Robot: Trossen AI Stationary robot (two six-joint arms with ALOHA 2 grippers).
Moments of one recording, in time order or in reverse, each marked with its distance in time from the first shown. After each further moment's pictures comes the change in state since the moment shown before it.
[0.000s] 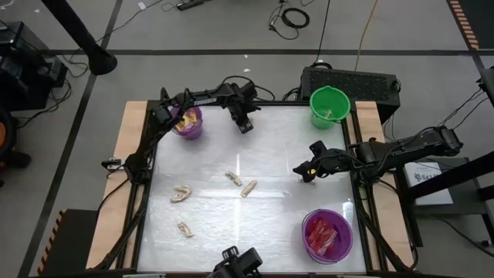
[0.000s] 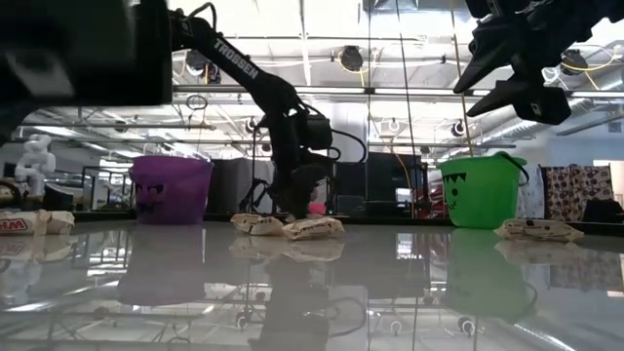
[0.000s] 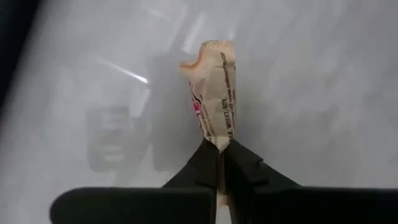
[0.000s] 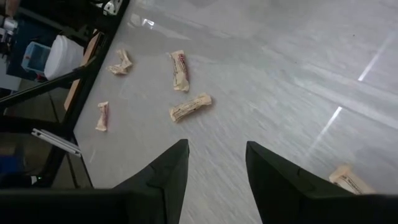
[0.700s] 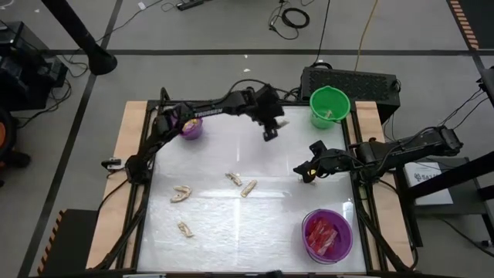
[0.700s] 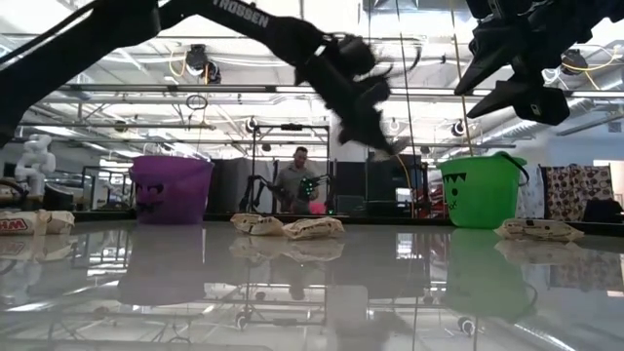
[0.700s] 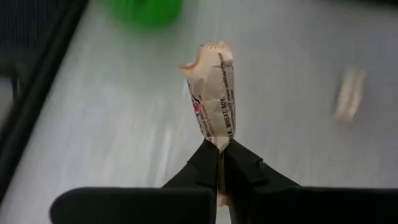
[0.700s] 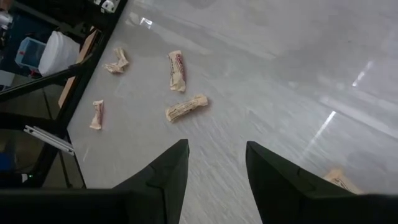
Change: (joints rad) left arm -0.212 -0.048 0.201 0.239 0.105 -0.004; right arm 0.001 0.000 0.000 -0.009 0.009 -0.028
